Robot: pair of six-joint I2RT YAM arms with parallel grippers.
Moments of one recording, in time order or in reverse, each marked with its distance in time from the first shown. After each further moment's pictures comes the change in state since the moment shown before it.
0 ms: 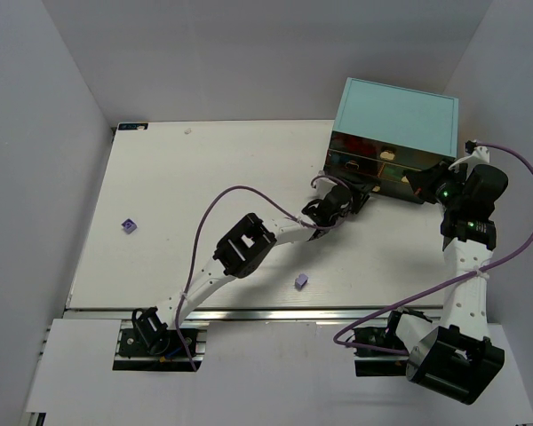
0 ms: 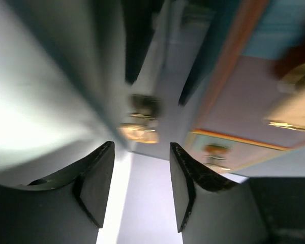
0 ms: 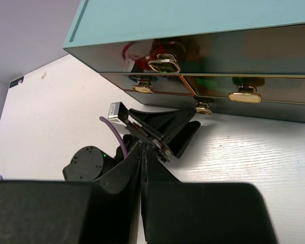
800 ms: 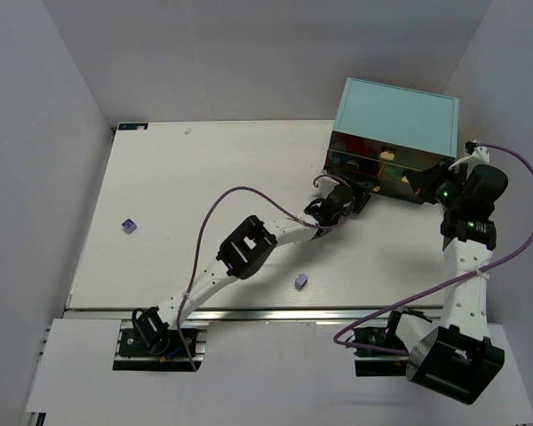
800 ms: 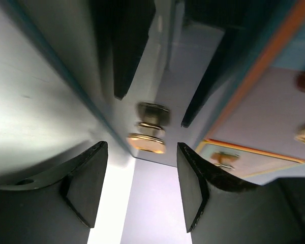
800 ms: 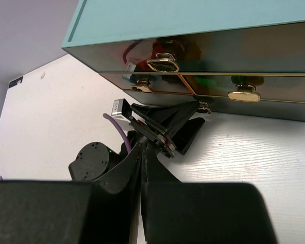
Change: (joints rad) left arm 0.000 0.061 0.097 -0.048 0.001 0.000; right arm 0.000 0.000 0.000 -0.003 0.003 0.000
